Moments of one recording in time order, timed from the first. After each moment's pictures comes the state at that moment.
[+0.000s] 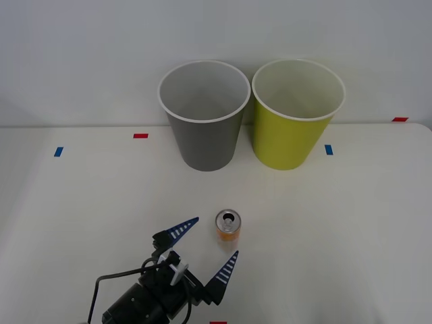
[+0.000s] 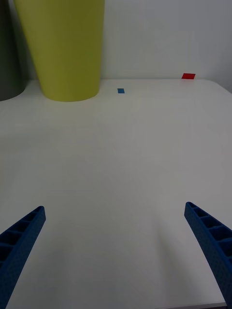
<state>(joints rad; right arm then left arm) 1.17 -0.27 0.34 -1.95 -0.26 -0.66 1.77 0.22 0.50 -0.70 -1.77 0.11 -0.30 -1.57</state>
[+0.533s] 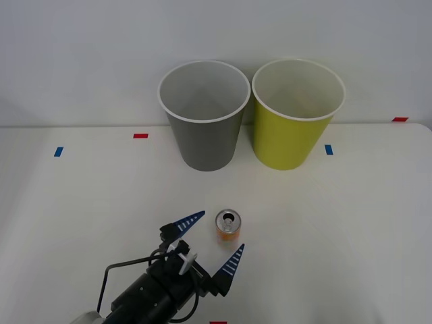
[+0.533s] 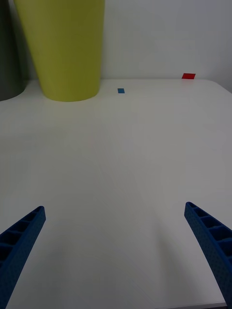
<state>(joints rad) 1.17 -0.27 0.34 -1.95 -0.26 -0.66 1.77 0.18 0.47 -0.70 -1.77 0.11 -0.24 -1.56</state>
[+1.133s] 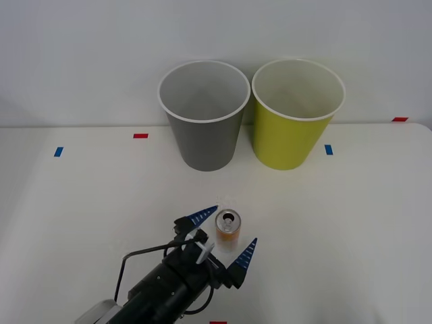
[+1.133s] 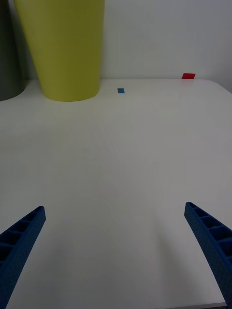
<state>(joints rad) 1.17 -0.27 0.34 -1.95 -0.26 -0.66 1.77 0.12 0.42 -0.72 -1.76 0.10 -0.14 -1.56</state>
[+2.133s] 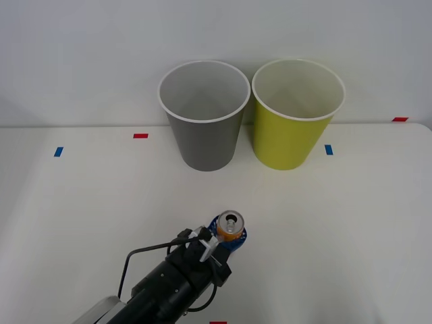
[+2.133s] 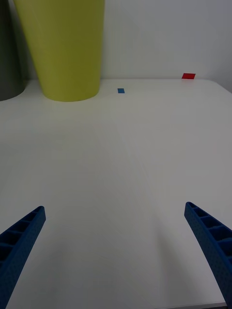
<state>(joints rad) 1.17 -0.27 0.34 -1.95 -0.26 -0.66 1.77 0.11 0.41 -0.72 -1.75 0.10 -0.13 -1.56</state>
